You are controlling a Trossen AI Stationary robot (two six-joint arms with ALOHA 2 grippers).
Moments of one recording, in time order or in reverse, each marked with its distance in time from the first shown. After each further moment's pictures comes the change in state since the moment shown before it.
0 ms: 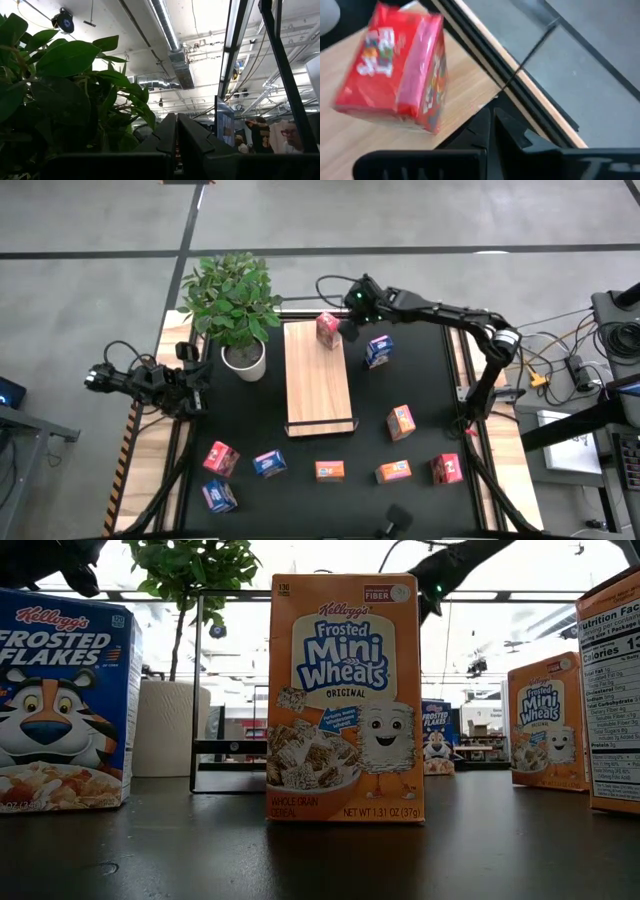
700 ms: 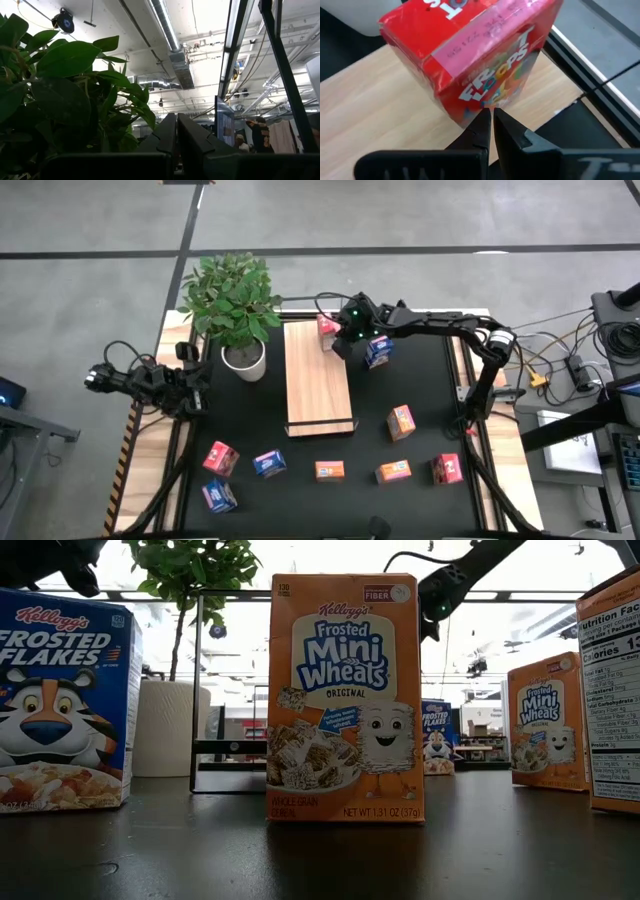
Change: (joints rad) left arm 0.000 0.000 0.000 0.001 0.000 0.001; right arm 0.055 0.035 -0.136 0.236 -0.165 0.065
